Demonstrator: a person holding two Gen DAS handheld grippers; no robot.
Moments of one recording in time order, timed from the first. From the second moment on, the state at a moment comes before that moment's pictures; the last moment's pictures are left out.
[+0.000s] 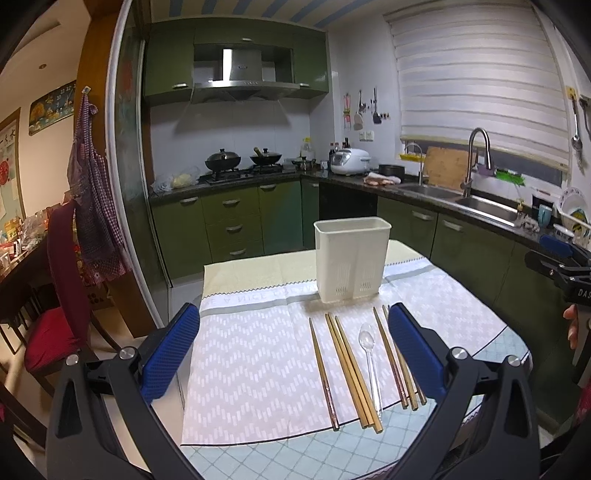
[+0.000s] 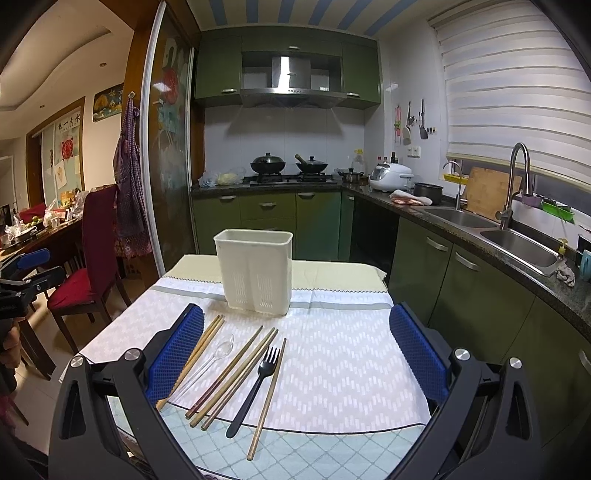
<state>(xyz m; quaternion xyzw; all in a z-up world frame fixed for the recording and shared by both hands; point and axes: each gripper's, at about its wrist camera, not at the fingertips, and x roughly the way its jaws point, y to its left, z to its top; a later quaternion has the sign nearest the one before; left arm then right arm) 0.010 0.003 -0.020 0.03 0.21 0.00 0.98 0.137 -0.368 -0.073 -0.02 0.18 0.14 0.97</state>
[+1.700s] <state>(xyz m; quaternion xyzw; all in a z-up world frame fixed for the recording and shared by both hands) 0.312 -0.046 -0.182 0.00 0.66 0.00 0.75 0.301 -0.354 -0.153 0.01 0.43 0.16 0.89</state>
